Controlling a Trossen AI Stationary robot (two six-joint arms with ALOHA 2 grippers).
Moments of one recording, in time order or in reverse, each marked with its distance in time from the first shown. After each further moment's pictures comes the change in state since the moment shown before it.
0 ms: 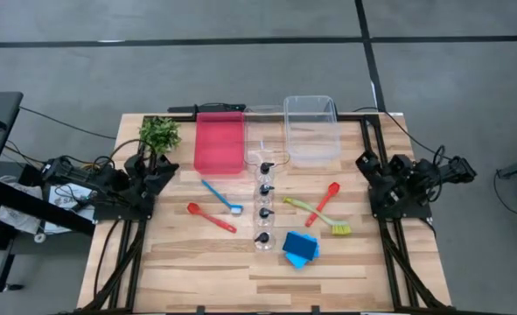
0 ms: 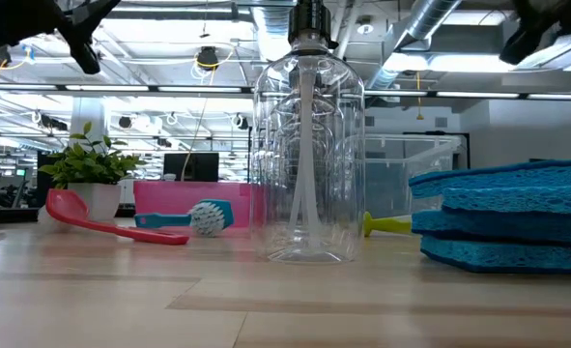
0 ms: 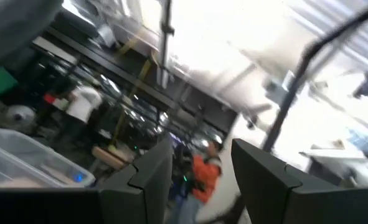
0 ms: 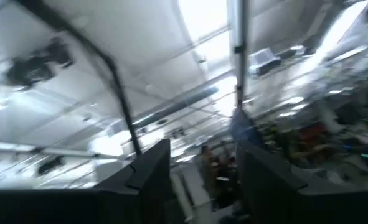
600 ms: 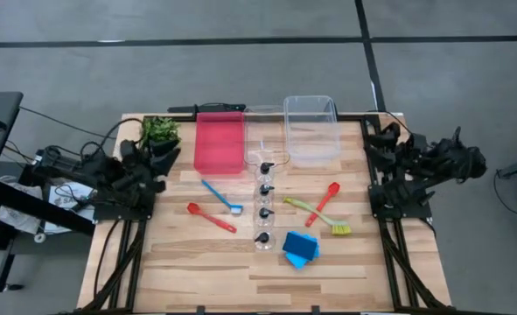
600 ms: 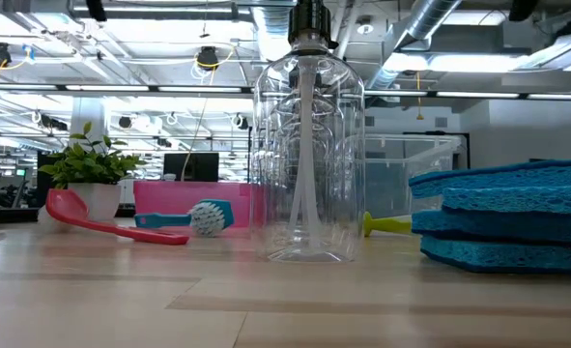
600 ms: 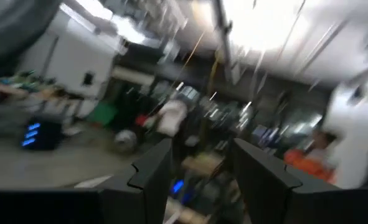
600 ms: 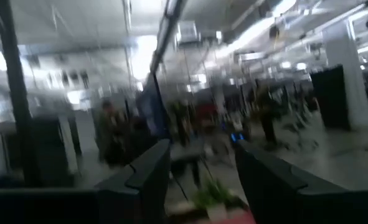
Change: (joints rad) left arm 0.000 0.330 0.457 -0.307 -0.271 0.317; right arm 0.000 0.201 0.527 -0.630 0.278 -0.327
